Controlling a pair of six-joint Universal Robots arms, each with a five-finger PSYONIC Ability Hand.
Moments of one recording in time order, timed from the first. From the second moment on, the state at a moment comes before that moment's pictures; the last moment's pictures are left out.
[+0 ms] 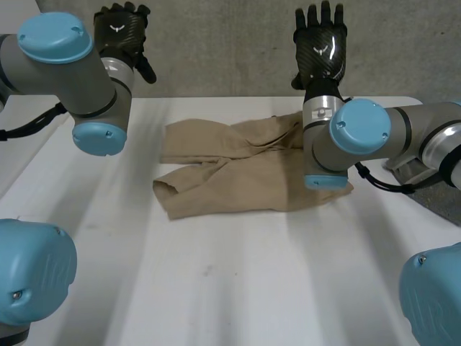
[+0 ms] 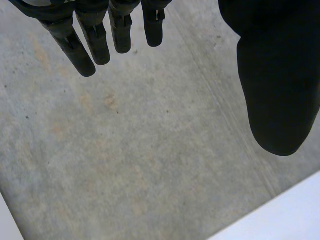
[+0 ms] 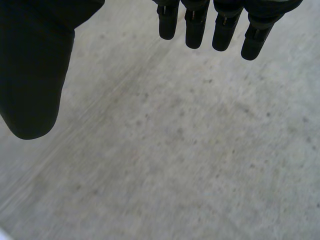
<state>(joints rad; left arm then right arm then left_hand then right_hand) 4.30 -2.62 -0.13 2.99 -1.72 3.34 2.09 -0.58 0.67 -0.60 1.75 2.74 0.19 0.20 0.21 0.20 0.05 0.22 0.20 0.21 0.21 0.05</state>
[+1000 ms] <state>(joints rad) 4.20 -2.29 -1.12 2.80 -1.47 3.35 1.79 -0.86 1.28 0.07 1.10 2.32 0.51 0.53 0.53 0.52 0.34 0.71 0.70 0.69 0.70 0.51</state>
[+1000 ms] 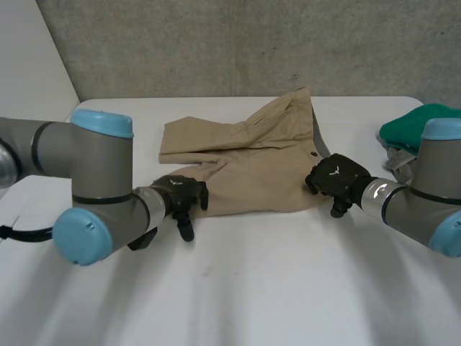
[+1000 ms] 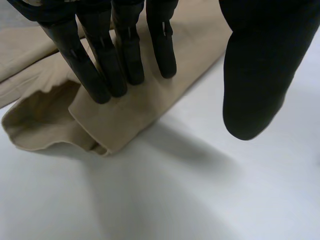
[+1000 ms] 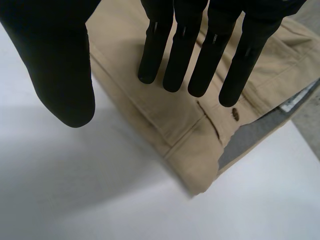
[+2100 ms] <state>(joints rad) 4.20 -2.05 -1.02 2.99 -1.67 3.71 1.87 -1.08 1.19 0.17 1.31 2.58 1.17 1.19 1.19 1.19 0.97 1.14 1.18 1.18 1.19 1.02</state>
